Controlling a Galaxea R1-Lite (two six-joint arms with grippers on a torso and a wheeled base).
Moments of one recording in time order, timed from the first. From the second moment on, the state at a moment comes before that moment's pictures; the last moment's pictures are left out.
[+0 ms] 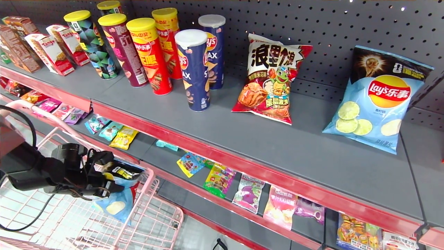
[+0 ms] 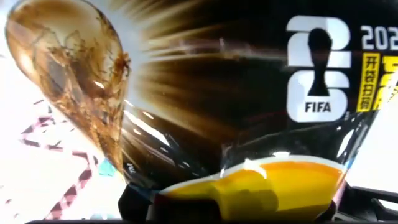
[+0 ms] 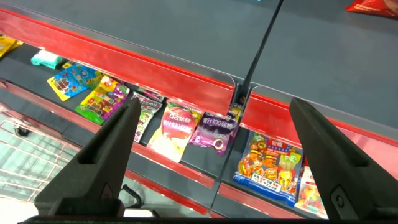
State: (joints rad) left arm 0.28 2.20 -0.92 -0.24 -0.42 0.47; right arm 0.00 0.00 0.00 0.00 0.01 0.00
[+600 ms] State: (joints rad) left arm 0.38 1.86 -0.76 -0.16 -0.42 0.47; right arm 0.00 0.00 0.00 0.00 0.01 0.00
